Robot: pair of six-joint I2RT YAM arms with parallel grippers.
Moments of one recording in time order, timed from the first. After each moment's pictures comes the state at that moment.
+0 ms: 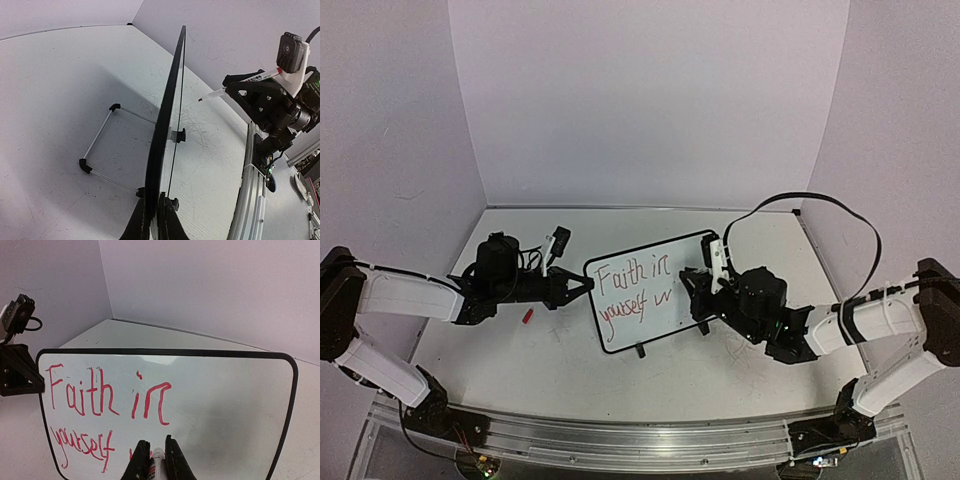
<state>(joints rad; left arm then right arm) -0.64 1.39 0.58 0.49 0.52 -0.34 0.98 1.45 0.58 0.71 0.37 0.16</state>
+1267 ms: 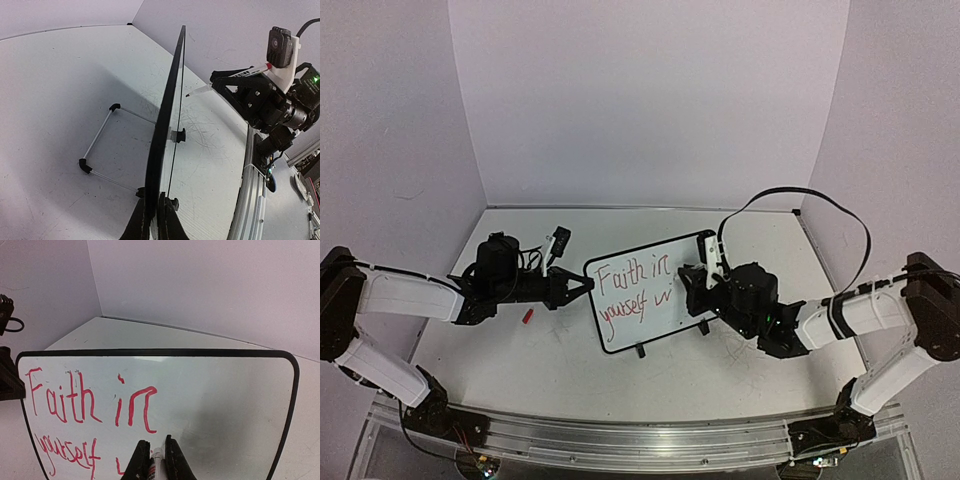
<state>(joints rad) -0.64 1.39 0.58 0.49 0.52 -0.34 0.96 1.52 0.62 0.71 0.38 0.17</state>
